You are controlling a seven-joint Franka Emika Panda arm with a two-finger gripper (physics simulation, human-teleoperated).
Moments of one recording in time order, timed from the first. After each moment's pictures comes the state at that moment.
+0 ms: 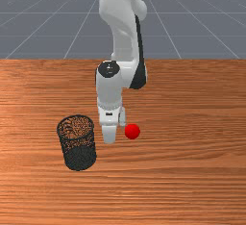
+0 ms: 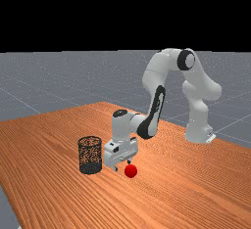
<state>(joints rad) -0.06 0.68 -0.03 -1.96 -0.01 2.59 -0.87</state>
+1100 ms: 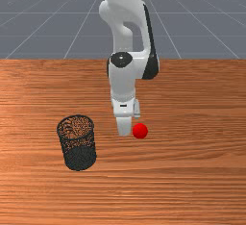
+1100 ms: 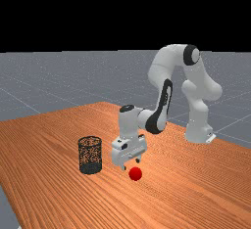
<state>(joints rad) -0.03 0.60 0.03 -2.02 0.05 2.56 -0.83</state>
